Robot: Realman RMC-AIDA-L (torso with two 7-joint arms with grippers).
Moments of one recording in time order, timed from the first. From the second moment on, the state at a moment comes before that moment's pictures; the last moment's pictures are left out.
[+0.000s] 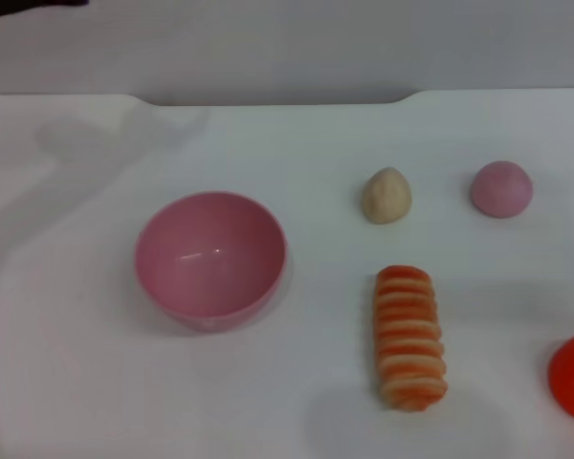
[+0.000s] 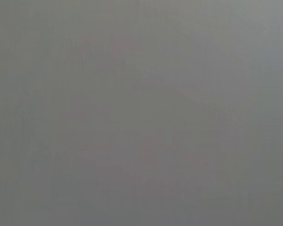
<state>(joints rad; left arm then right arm) -0.51 -1.84 1.23 1.01 1.56 0.91 -2.02 0.47 2.07 -0.93 -0.23 -0.21 -1.34 0.13</state>
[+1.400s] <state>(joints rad) -0.54 -2.05 1.09 1.18 2.44 1.30 -2.44 0.50 2.07 -0.97 -0.22 -0.25 -1.26 0.14</state>
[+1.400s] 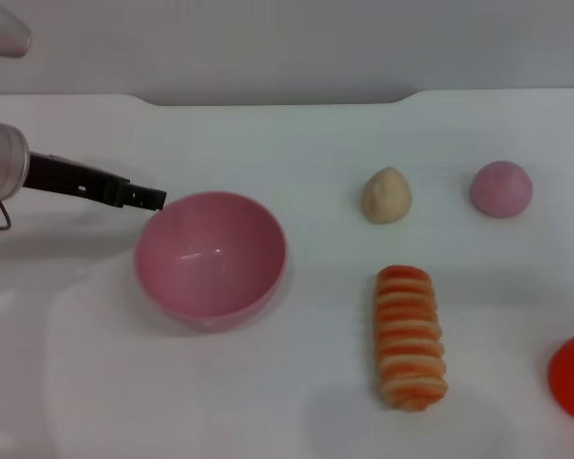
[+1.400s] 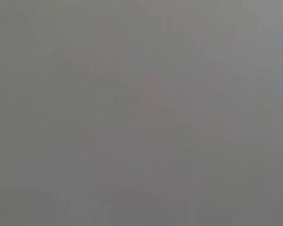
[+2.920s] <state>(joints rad) -0.53 -2.06 1.15 1.06 2.43 1.27 -2.46 0.50 2.07 -0.99 -0.22 -0.25 -1.27 0.14</state>
